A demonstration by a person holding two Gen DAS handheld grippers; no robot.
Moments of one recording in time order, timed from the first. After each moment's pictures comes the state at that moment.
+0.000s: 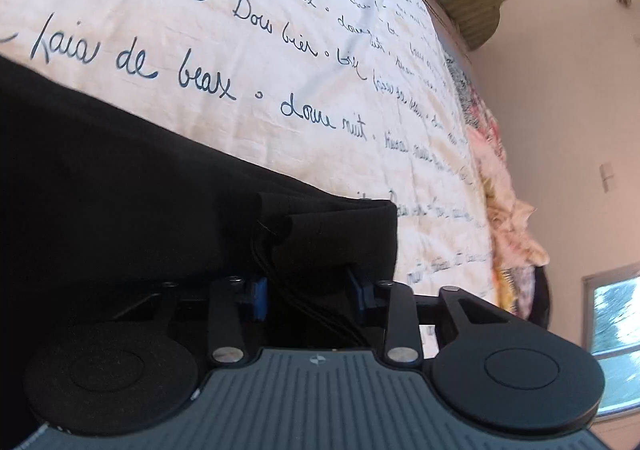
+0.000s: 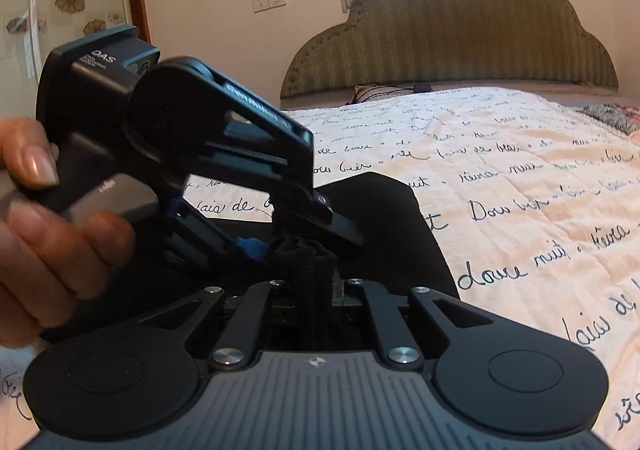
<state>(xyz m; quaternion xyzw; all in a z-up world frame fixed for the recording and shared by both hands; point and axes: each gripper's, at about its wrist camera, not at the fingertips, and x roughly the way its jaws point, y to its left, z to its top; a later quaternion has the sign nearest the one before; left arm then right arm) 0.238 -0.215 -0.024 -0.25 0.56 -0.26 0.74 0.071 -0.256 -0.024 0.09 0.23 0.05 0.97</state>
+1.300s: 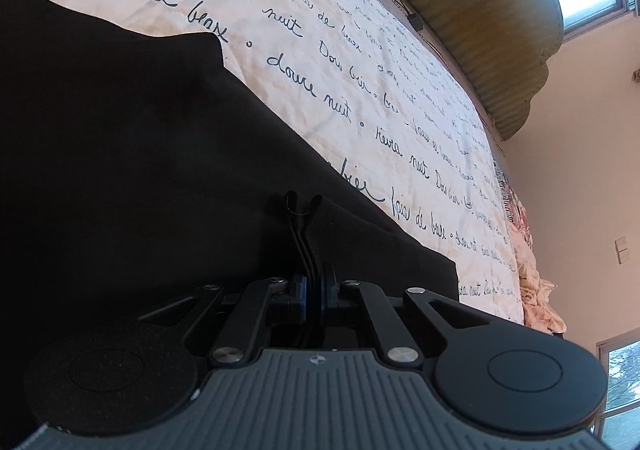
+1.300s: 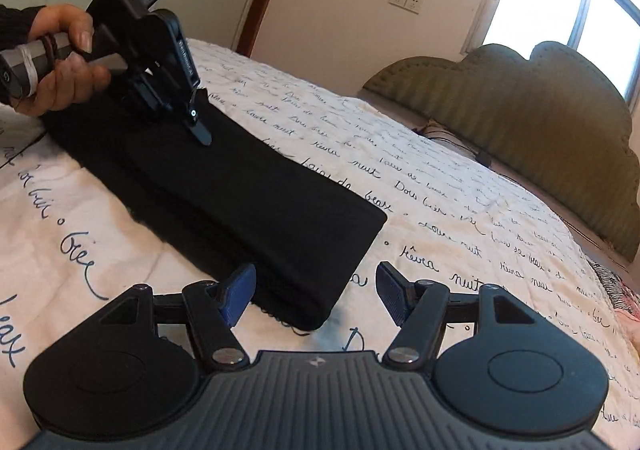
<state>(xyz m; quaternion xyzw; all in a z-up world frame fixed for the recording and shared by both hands) 0.213 0.045 -0.014 -0.31 0.49 -0.18 0.80 0.017 -0.150 -0.005 -0.21 0.24 0.10 0.94</state>
